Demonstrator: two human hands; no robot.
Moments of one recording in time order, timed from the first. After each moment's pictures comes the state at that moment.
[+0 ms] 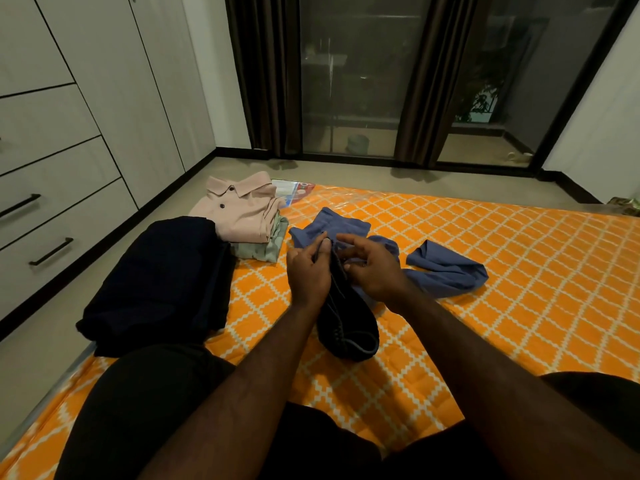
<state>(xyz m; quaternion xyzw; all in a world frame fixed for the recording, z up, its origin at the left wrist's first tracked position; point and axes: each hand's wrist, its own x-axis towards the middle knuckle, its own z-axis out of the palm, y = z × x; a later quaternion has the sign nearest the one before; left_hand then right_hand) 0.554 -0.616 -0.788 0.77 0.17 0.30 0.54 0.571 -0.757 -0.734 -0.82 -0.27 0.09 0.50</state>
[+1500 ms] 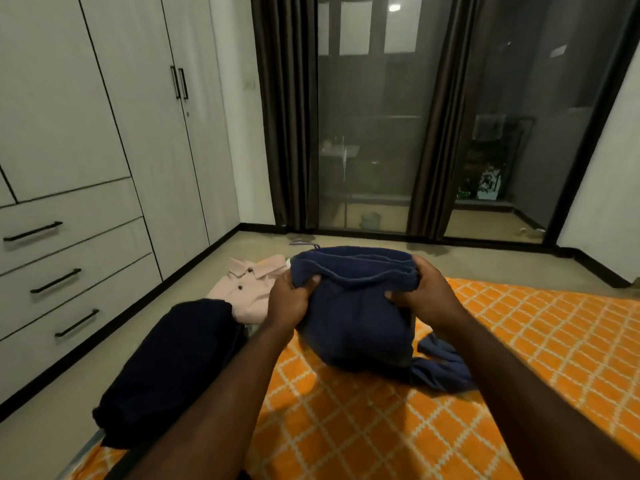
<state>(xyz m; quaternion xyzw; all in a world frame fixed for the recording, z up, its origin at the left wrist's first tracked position) 0.564 -0.555 -0.672 0.72 0.12 0.28 0.63 0.635 -0.802 -0.643 -0.78 -0.22 -0.01 0.59</state>
